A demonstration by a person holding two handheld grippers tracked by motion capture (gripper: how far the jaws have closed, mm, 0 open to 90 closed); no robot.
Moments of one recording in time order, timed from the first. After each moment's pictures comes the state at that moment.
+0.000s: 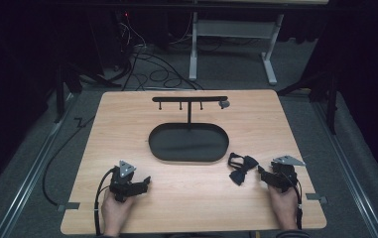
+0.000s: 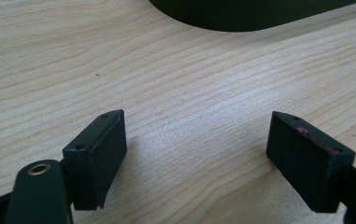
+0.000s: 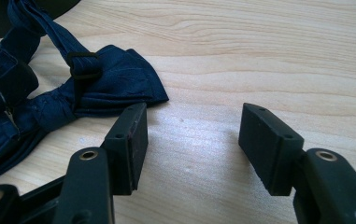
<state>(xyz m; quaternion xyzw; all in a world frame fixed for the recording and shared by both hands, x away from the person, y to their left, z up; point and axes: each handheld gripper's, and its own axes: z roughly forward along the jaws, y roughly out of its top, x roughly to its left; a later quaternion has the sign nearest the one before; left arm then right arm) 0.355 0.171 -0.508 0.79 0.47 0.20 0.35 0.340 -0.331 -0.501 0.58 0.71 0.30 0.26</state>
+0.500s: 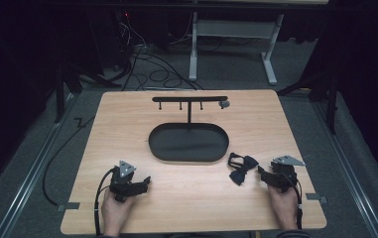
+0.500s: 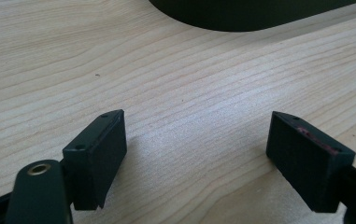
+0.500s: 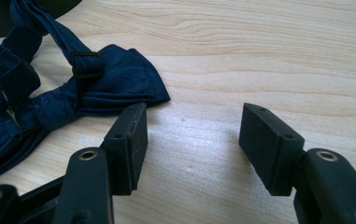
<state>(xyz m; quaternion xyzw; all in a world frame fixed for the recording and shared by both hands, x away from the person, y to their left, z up) 0.355 0.171 -0.508 0.79 0.47 0.19 0.35 0.340 -0.331 -0.501 0.58 0.71 0.31 0.26</state>
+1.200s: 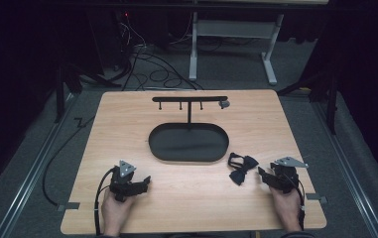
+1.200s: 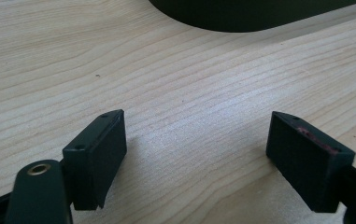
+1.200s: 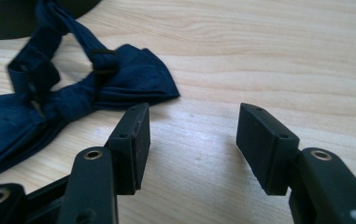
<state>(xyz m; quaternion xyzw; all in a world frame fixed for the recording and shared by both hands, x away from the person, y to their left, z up) 0.355 0.171 -0.508 0.79 0.47 0.19 0.35 0.333 -0.333 -0.498 0.56 0.72 0.32 0.25</state>
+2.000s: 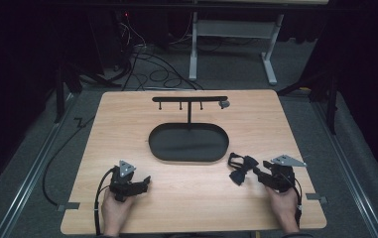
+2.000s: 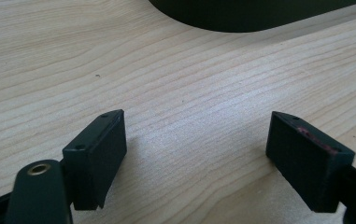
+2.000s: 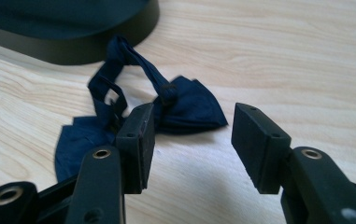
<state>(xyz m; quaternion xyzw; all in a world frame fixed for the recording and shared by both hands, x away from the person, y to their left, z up) 0.355 0.171 -0.508 0.79 0.47 0.19 0.35 0.330 -0.315 -0.478 0.53 0.73 0.36 0.24</state>
